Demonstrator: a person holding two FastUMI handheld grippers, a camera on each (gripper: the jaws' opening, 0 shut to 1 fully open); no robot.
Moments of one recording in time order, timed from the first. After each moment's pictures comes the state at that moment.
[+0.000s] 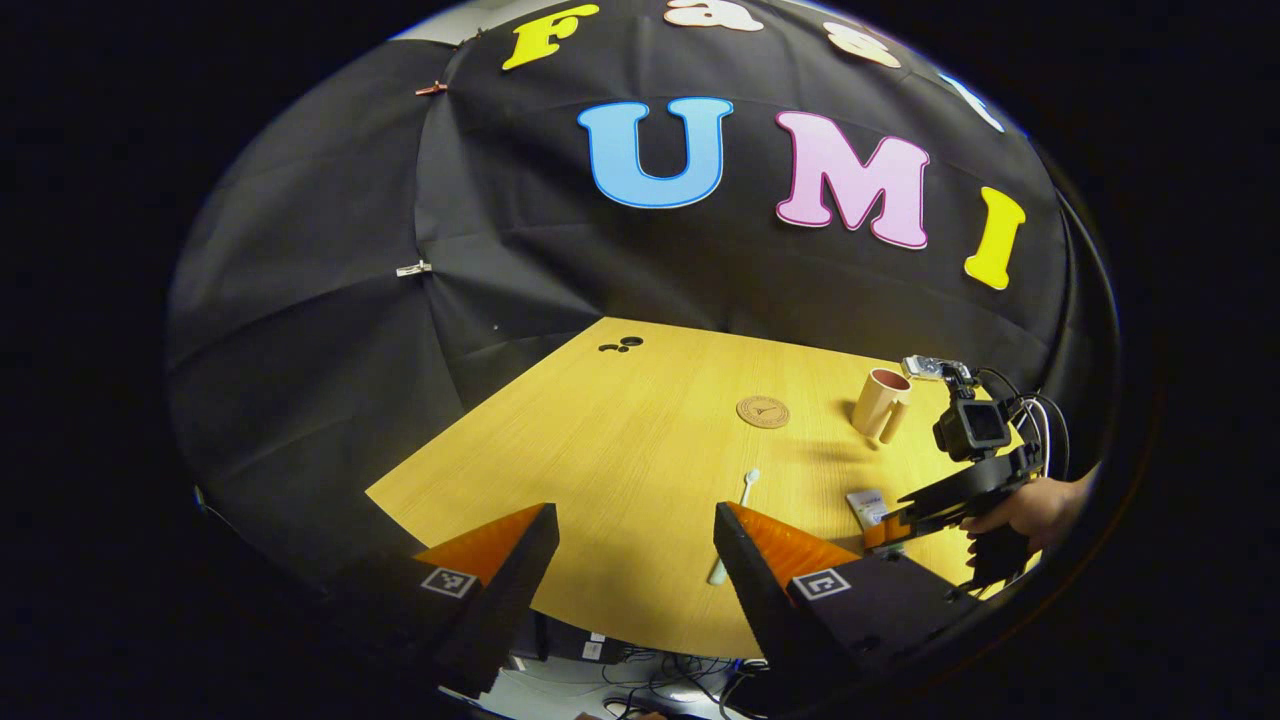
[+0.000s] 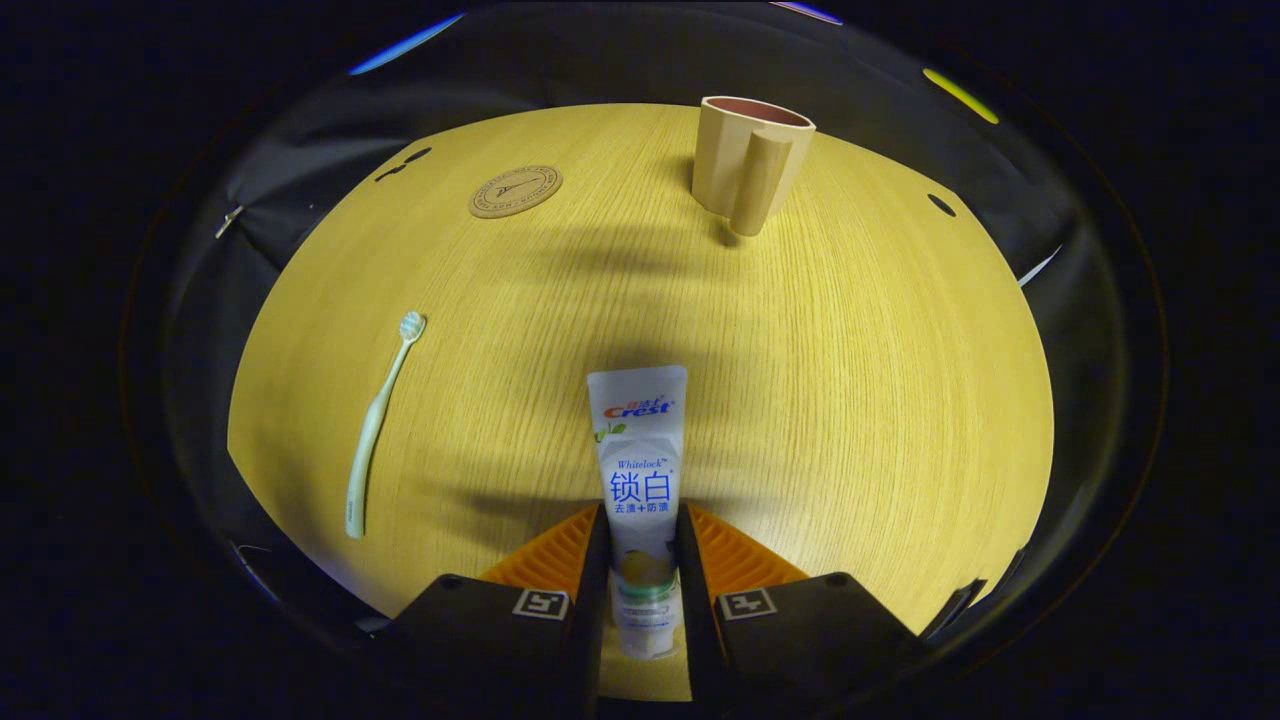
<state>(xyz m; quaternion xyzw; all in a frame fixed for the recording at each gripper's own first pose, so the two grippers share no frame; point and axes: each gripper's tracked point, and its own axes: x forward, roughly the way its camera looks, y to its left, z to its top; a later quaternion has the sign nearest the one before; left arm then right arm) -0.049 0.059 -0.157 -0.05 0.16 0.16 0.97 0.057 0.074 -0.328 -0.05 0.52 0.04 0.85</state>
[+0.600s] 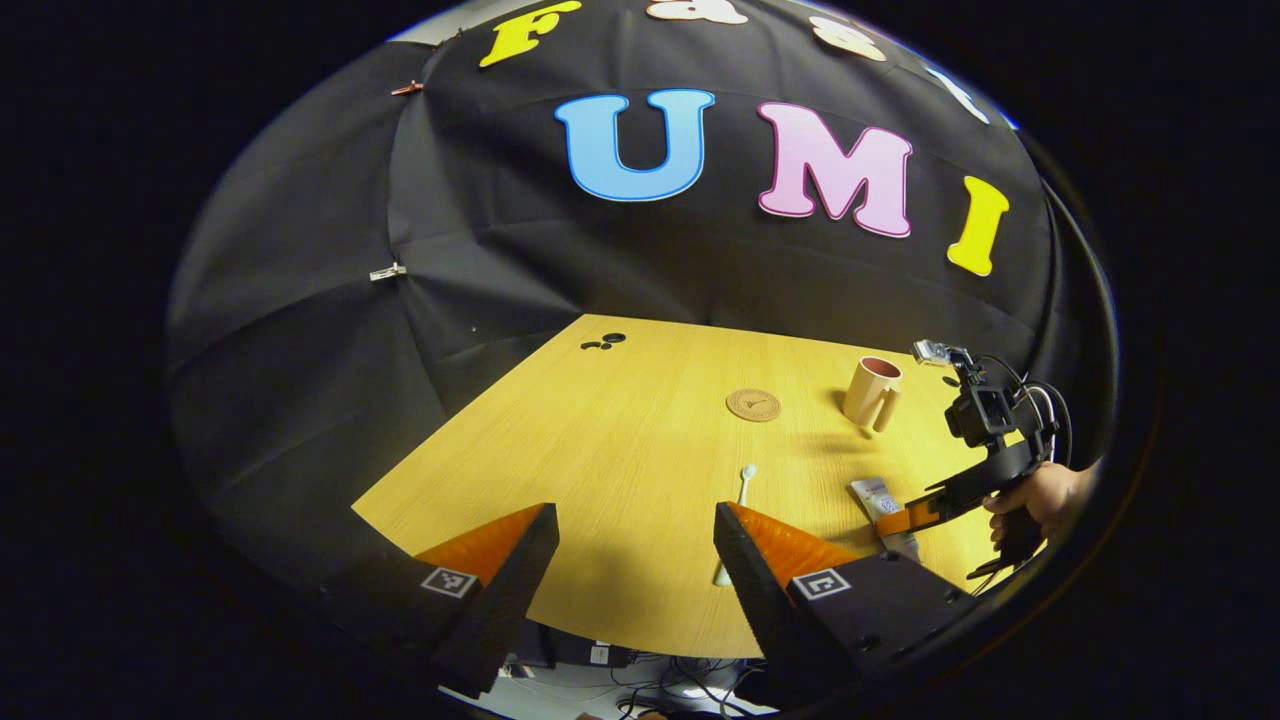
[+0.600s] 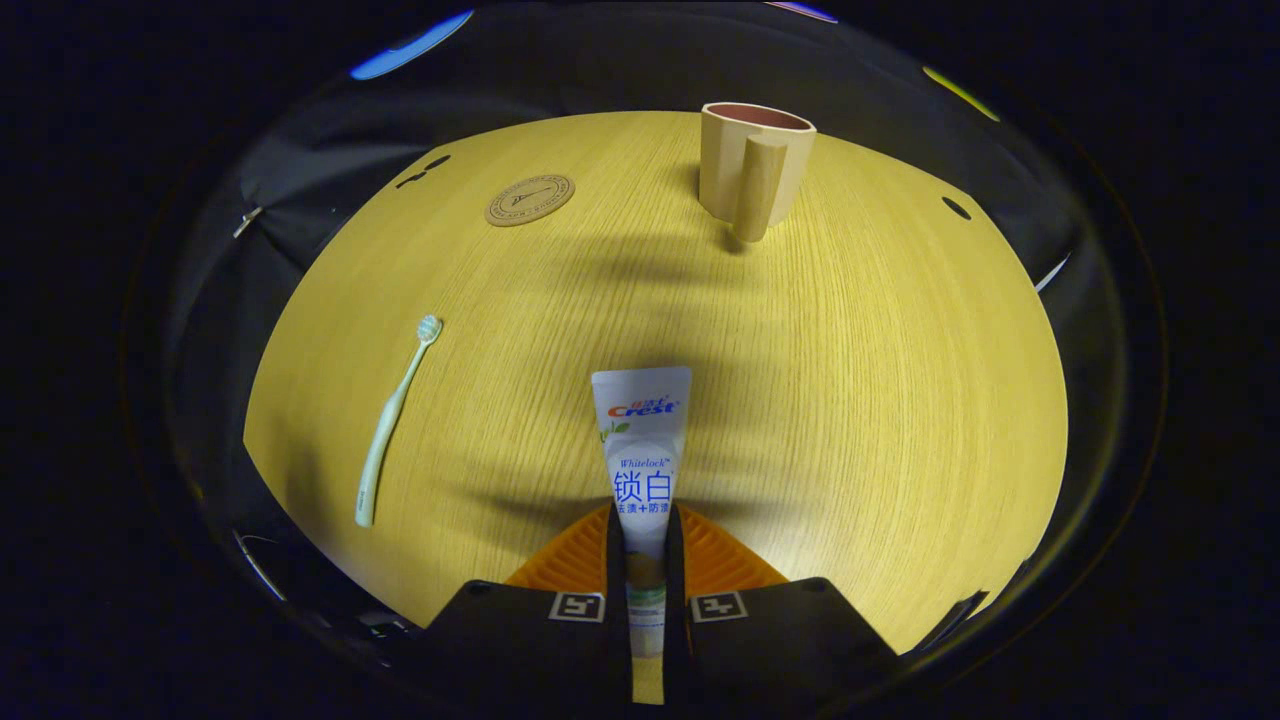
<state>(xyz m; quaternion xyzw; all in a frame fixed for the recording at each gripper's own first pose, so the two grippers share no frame) -0.031 0.060 -0.162 -0.04 0.17 0.13 0.98 0.058 0.065 -0.323 -0.04 0.49 0.08 0.87</state>
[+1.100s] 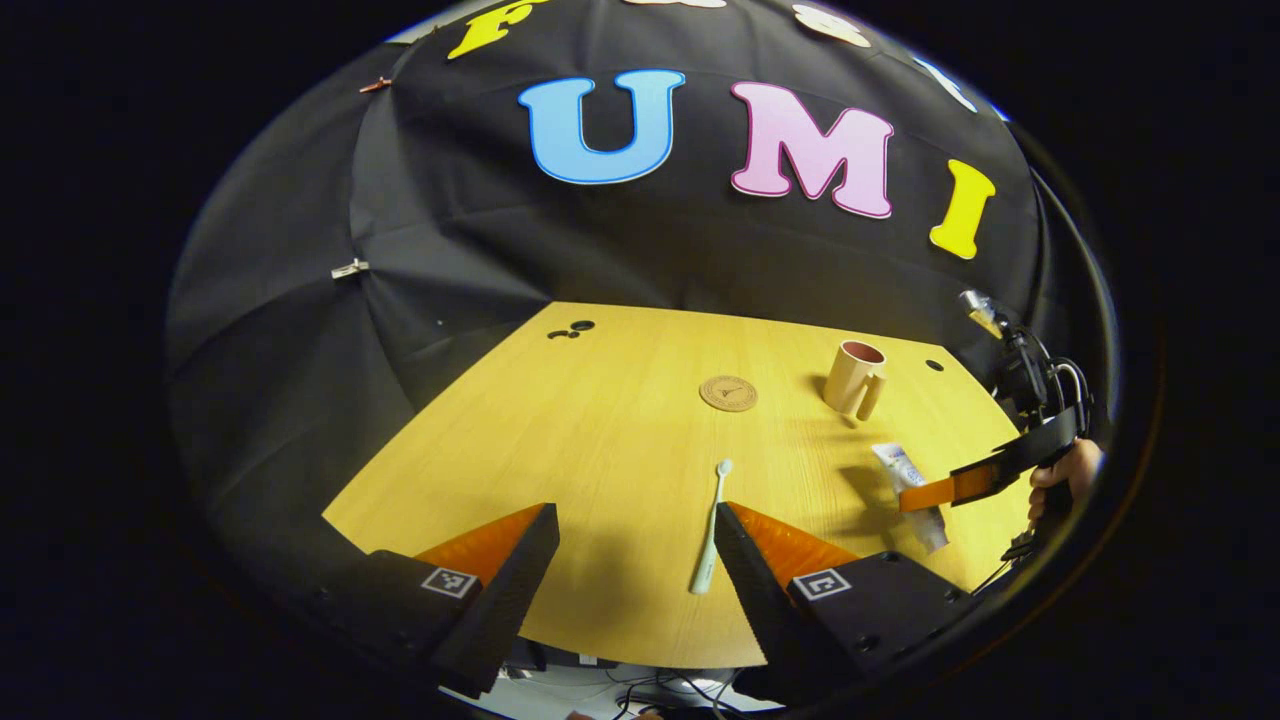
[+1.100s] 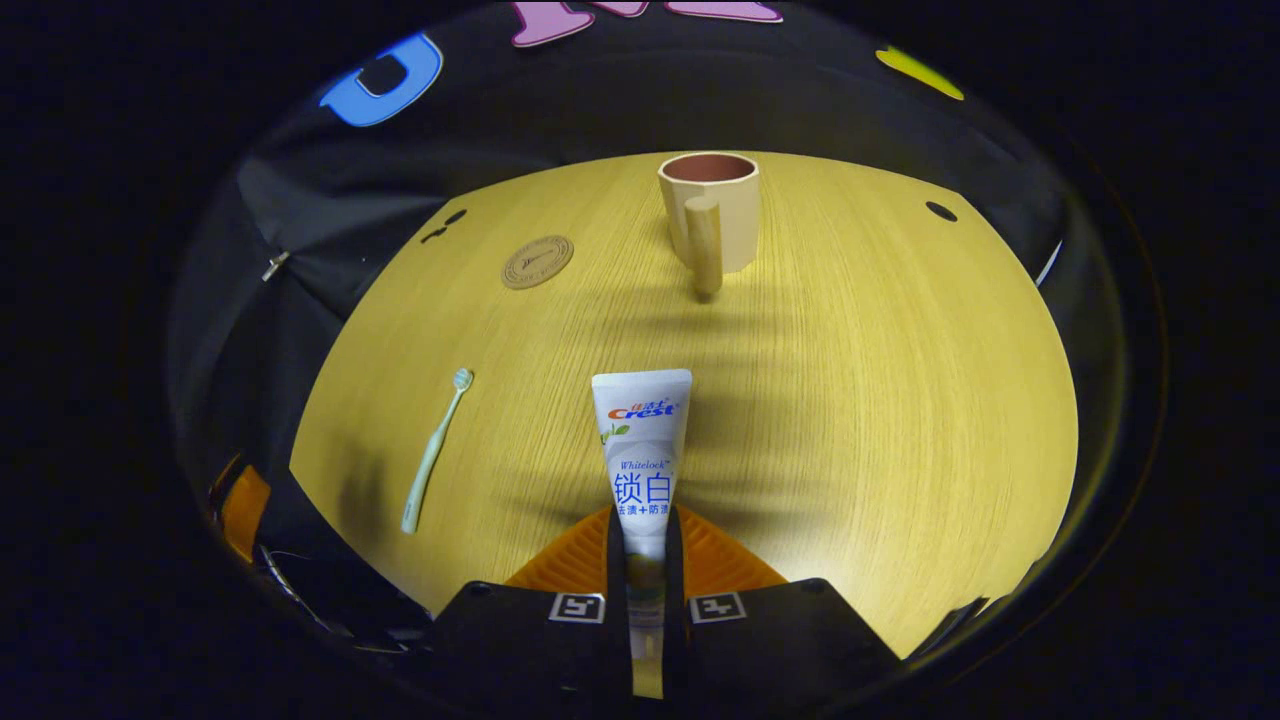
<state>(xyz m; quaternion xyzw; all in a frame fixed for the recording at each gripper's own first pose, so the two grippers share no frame) 0.006 0.039 -0.176 -0.04 0.20 0.09 0.97 0.062 0.039 -0.266 0.04 0.44 0.11 0.89</state>
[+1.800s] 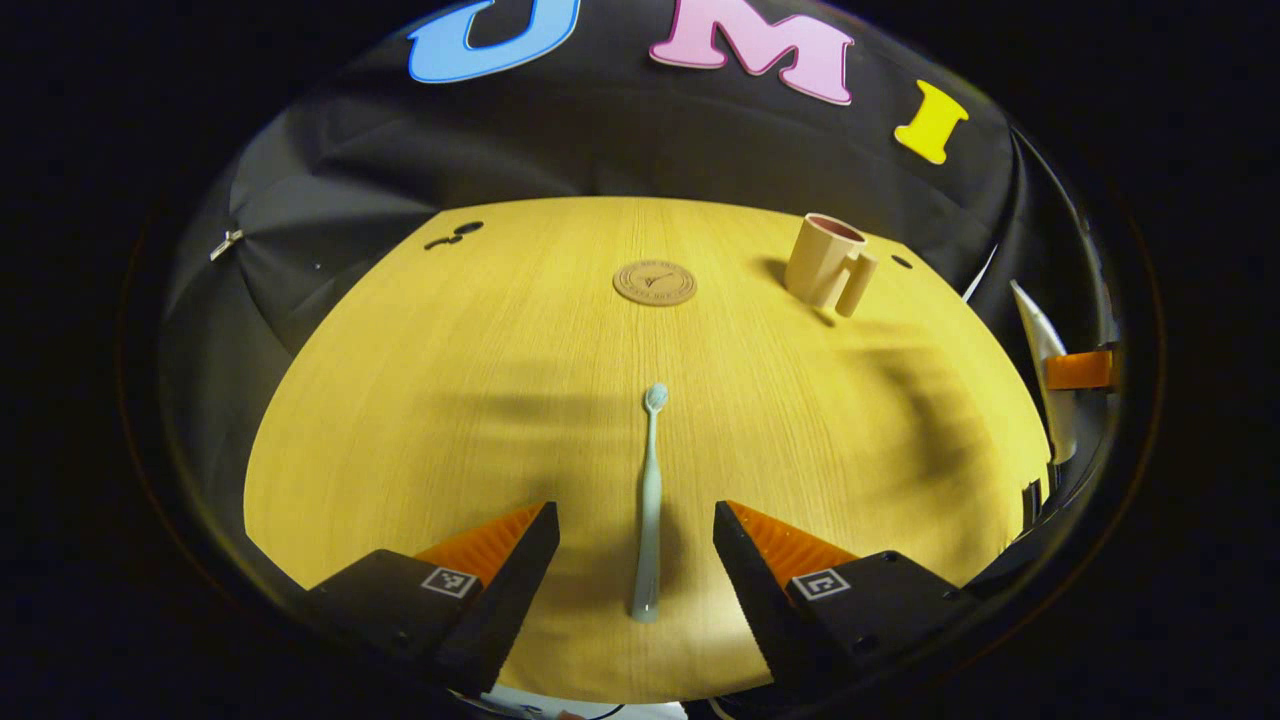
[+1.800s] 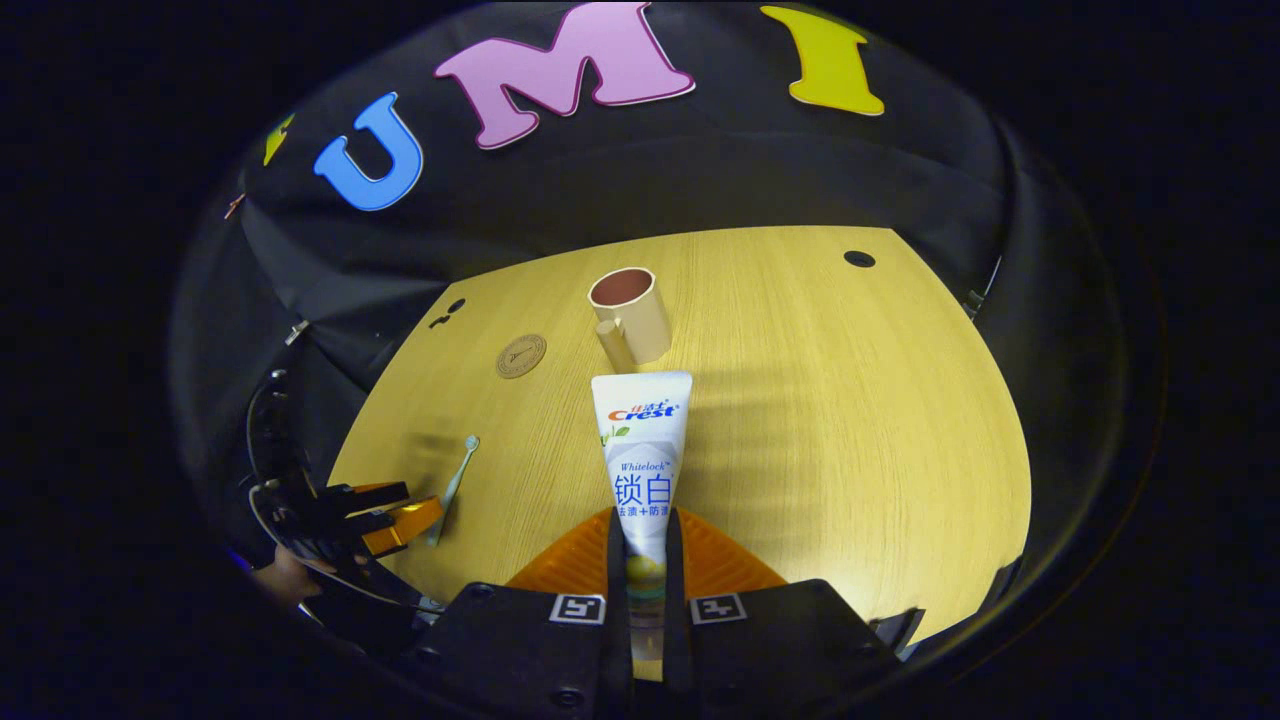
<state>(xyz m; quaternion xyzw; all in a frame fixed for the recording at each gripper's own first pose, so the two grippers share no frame) 0.094 -0.004 -0.288 0.00 0.37 -0.01 0.93 0.037 -0.047 -0.178 0.09 0.36 0.09 0.92</state>
